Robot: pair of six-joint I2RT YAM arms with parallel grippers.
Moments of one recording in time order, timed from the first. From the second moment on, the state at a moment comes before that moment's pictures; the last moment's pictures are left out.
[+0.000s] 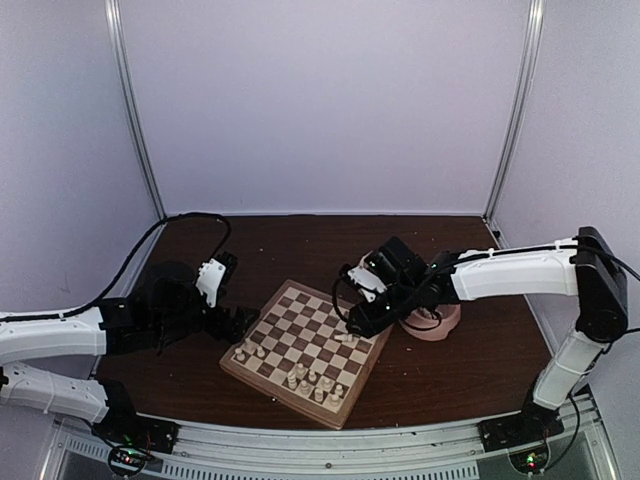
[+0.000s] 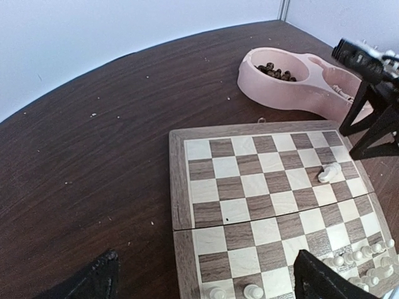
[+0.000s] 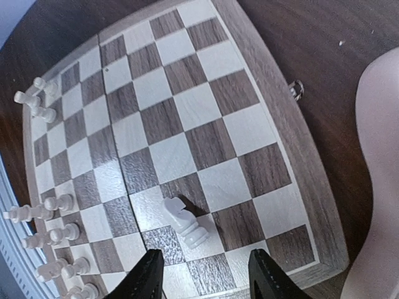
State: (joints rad) left arm -0.86 1.02 0.54 -0.04 -0.19 -0.16; right arm 0.89 1.70 1.10 -0.39 -0.12 0.24
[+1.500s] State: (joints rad) left arm -0.86 1.07 0.51 0.15 -0.23 -0.28; right arm 1.00 1.68 1.17 -0.39 0.28 0.08
